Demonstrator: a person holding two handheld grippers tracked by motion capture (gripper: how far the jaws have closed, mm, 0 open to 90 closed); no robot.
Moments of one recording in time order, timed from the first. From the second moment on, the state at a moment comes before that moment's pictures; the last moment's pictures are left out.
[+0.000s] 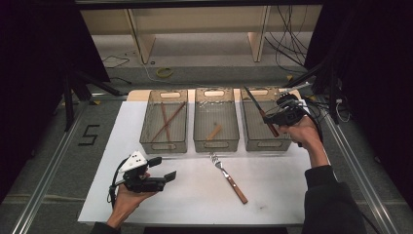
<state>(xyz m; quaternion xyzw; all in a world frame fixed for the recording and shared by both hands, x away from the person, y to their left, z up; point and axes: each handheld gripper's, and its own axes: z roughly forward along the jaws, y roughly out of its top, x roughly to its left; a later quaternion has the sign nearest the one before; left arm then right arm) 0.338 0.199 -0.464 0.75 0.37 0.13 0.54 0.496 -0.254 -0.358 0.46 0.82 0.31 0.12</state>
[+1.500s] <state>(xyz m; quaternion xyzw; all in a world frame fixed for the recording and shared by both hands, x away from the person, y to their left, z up) 0.338 0.199 -0.463 0.75 0.37 0.13 0.54 0.534 -0.247 -0.378 0.53 0.79 0.27 0.11</state>
